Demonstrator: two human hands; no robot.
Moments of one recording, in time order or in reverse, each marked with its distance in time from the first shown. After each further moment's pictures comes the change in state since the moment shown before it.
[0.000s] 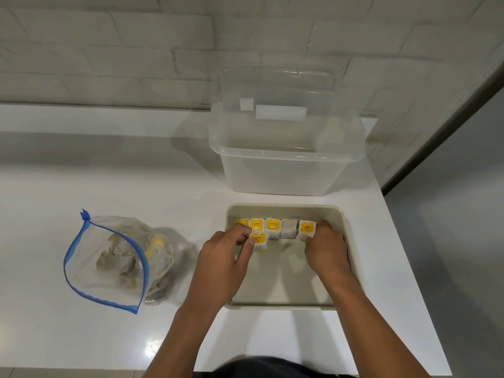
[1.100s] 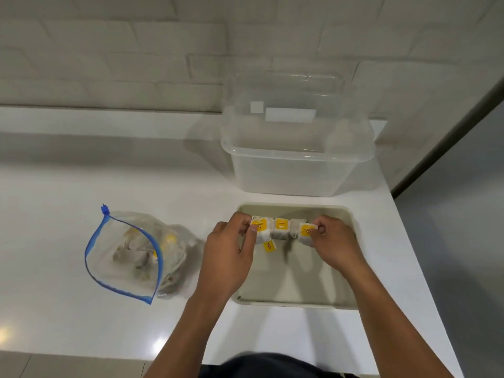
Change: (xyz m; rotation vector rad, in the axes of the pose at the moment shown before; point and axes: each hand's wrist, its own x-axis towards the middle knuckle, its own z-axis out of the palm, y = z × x) left_hand 0.003 0.009 -0.011 -0.053 0.084 -0.076; right_hand -0.011 -0.009 -0.034 0.225 -0.112 -0.165
